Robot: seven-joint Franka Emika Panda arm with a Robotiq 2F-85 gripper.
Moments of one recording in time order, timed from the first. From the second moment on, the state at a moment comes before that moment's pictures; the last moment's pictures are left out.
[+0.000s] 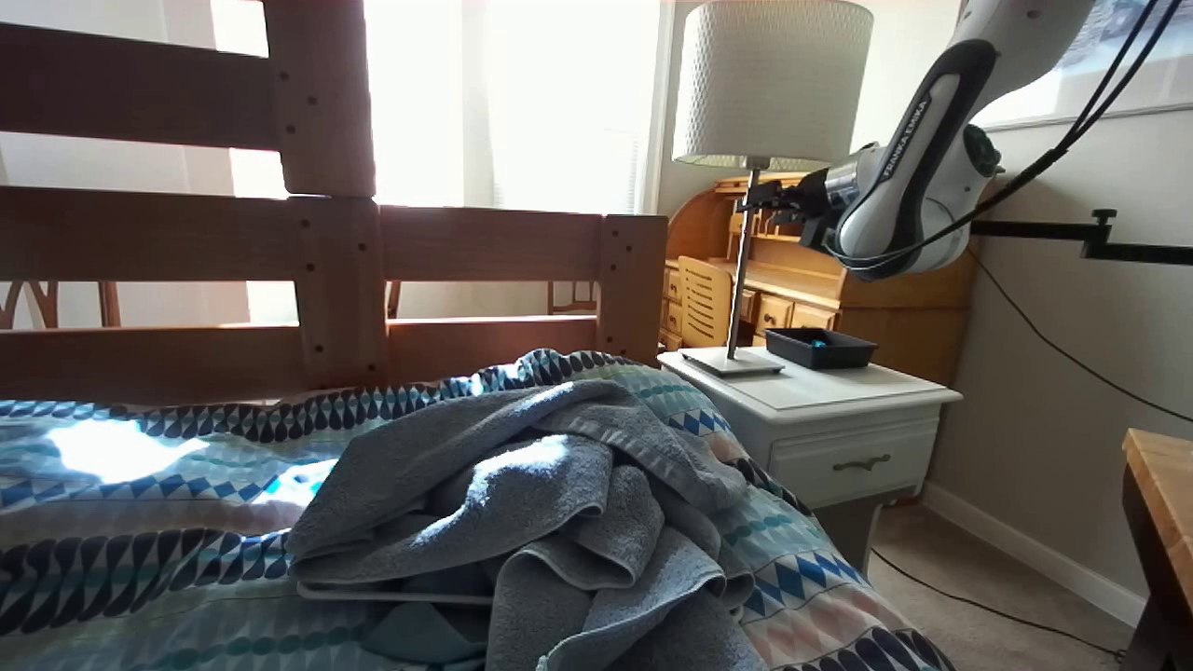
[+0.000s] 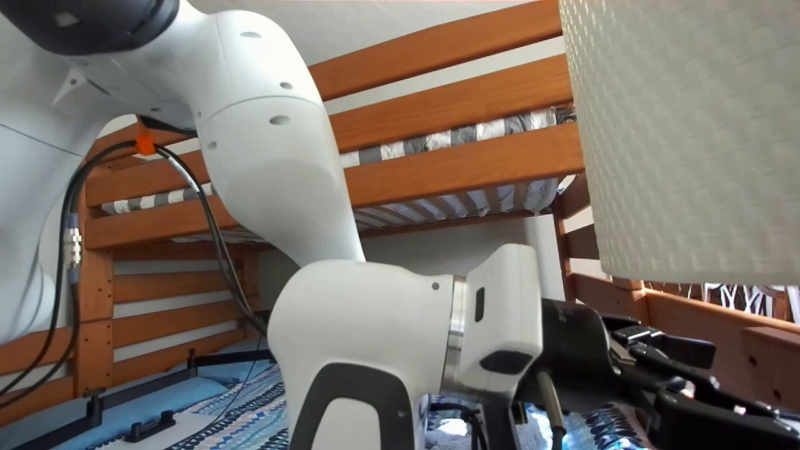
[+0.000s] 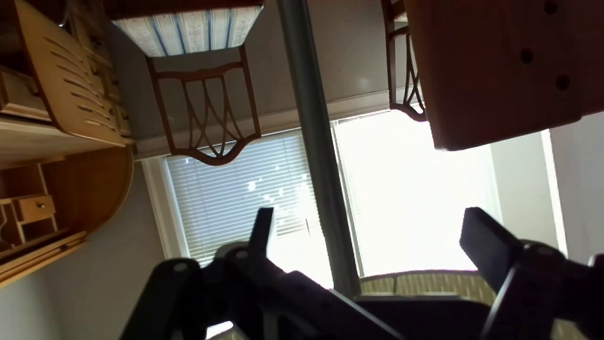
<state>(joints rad) -0.15 0.57 -0.13 -2.31 0.05 4.21 0.27</state>
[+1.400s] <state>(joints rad) -0.18 0.69 -0.13 -2.14 0.06 4.21 0.15</state>
